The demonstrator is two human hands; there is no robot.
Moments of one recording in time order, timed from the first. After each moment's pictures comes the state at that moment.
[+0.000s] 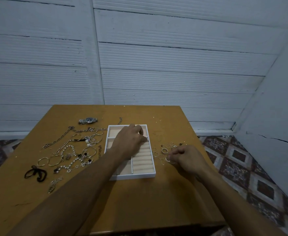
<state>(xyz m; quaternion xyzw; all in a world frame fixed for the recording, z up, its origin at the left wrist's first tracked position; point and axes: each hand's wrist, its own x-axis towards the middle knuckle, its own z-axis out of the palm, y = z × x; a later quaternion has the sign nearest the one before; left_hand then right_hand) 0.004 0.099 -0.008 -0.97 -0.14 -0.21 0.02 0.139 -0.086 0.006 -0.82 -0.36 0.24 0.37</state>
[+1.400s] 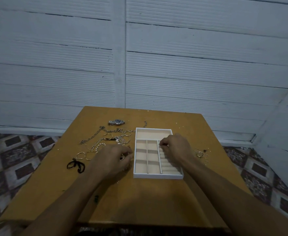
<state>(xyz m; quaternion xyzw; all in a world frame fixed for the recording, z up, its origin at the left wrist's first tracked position) -0.154 0.099 0.005 -0.91 -0.32 -0.19 -0.17 0.087 0.017 -0.001 -0.80 -0.58 -0.05 0.16</state>
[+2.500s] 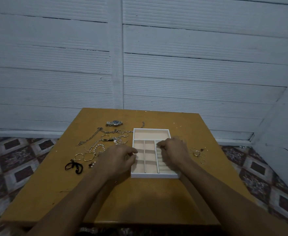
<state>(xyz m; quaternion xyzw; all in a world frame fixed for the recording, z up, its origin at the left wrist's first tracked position) -0.134 0.086 0.012 -0.92 -0.31 -0.18 -0.15 0.078 0.006 -0.005 -0.82 -0.56 -0.02 0.14</state>
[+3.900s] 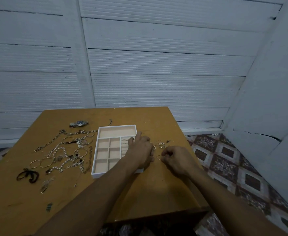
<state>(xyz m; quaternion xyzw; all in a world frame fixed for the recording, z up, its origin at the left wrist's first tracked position) 0.038 0.014 0.003 -0.96 -0.26 -0.02 -0.11 0.153 -0.108 -0.013 -0.86 -0.45 0.10 0.23</state>
